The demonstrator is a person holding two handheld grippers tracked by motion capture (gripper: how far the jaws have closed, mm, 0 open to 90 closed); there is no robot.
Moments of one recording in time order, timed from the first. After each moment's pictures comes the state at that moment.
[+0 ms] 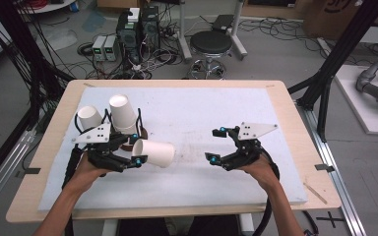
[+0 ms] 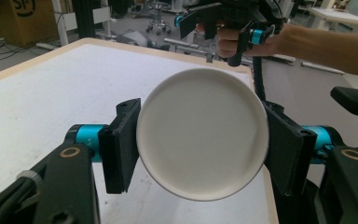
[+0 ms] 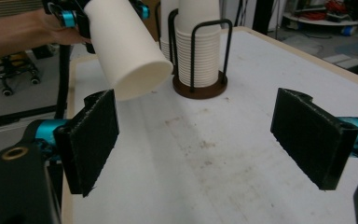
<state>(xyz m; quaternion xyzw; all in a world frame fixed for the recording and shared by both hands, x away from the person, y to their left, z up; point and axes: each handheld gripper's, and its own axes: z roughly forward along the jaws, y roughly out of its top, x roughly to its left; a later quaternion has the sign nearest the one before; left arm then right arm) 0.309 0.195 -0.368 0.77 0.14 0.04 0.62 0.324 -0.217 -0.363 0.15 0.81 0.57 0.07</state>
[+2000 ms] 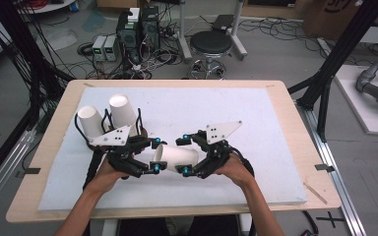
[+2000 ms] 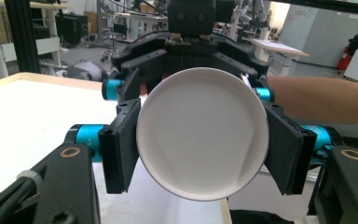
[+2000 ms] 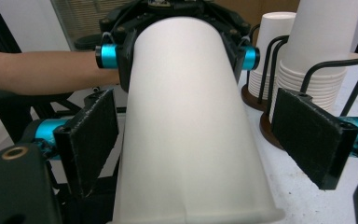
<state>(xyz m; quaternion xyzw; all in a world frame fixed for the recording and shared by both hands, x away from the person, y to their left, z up) 0.306 0.148 -0.366 0.73 0.07 -0.03 0.68 0.323 -0.140 -0.362 0.04 0.80 0.60 -0.04</state>
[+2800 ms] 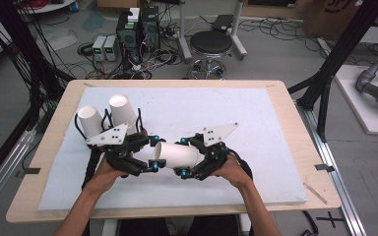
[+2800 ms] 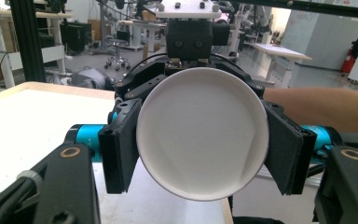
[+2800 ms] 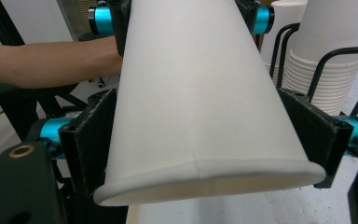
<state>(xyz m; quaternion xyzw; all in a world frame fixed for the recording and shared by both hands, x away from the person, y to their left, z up) 0.304 0.149 -0.361 0.73 0.07 -0.02 0.68 0.323 -0.136 -0.371 0.03 0.80 0.59 -0.06</state>
